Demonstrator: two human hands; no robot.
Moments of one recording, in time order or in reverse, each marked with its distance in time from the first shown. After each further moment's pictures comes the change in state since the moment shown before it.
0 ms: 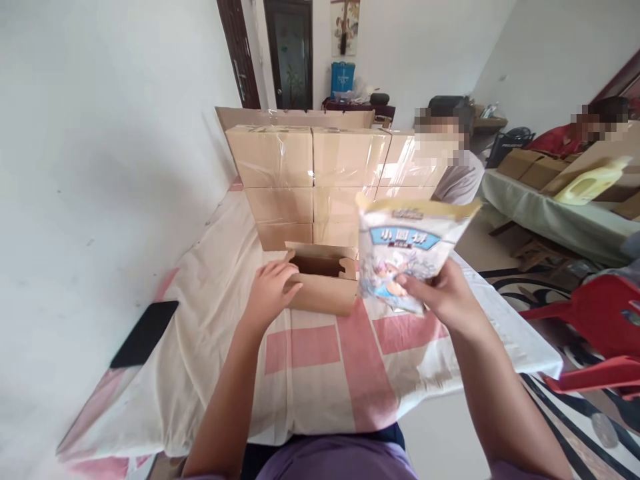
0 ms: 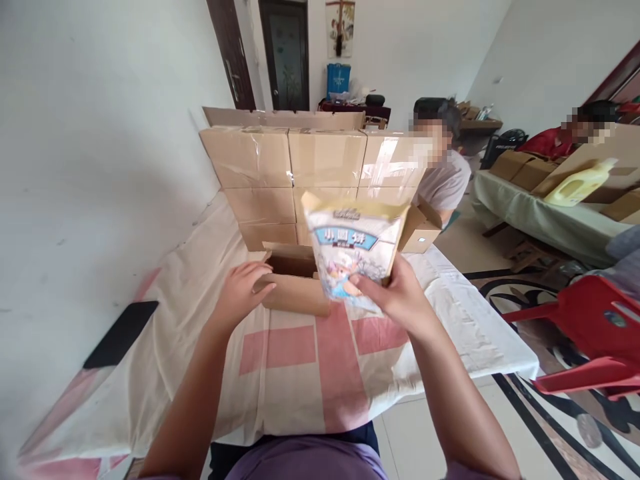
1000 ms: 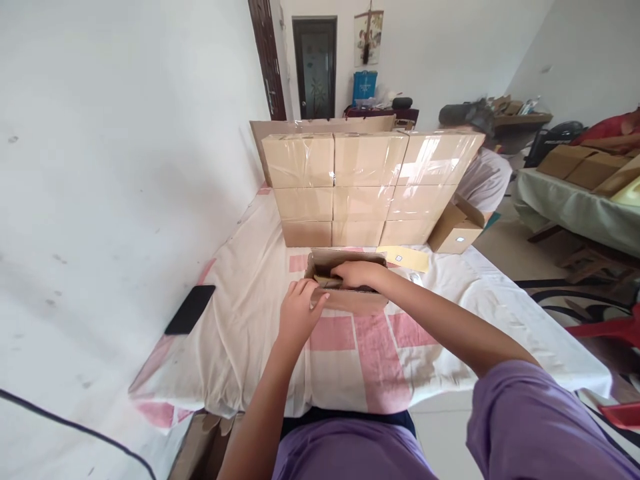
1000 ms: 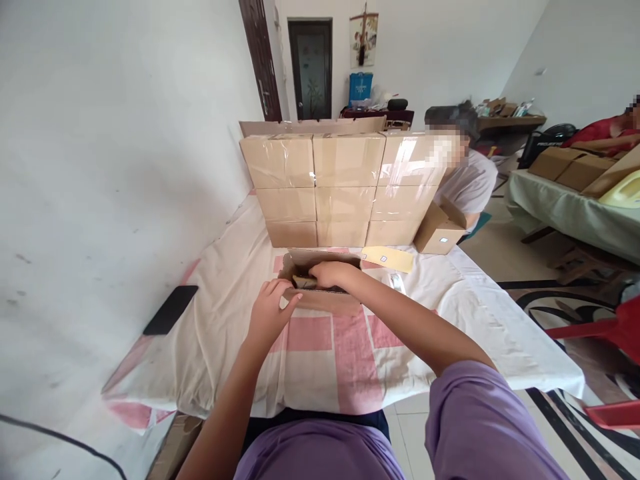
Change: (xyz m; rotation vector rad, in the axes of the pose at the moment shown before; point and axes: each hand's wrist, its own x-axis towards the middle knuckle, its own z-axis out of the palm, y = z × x) left_hand -0.065 0.057 0.016 0.153 0.109 -0.166; right_hand 0.071 0.050 0.119 -0.832 -0.963 0.082
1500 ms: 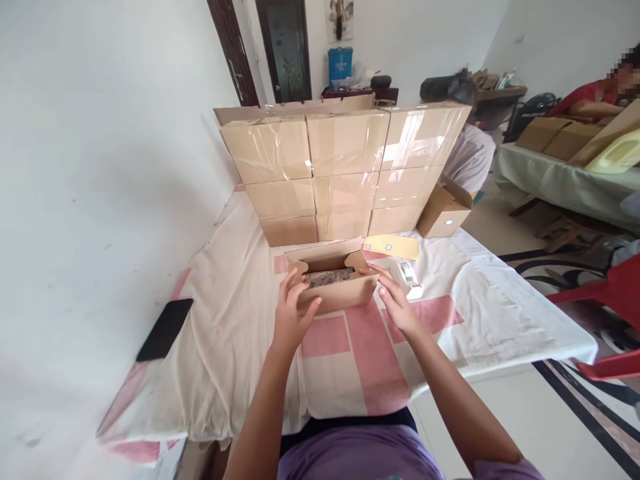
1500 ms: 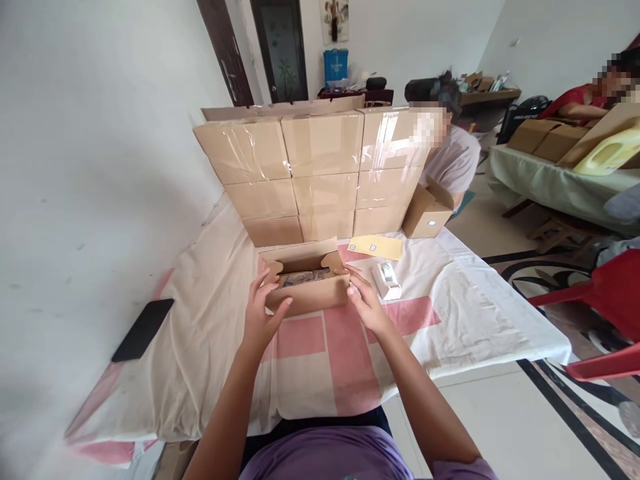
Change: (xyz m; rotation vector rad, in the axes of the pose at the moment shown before) left_hand -0.002 -0.018 0.034 -0.416 0.066 0.018; right_hand -0.084 0.085 0.124 0.636 0.921 -0.114
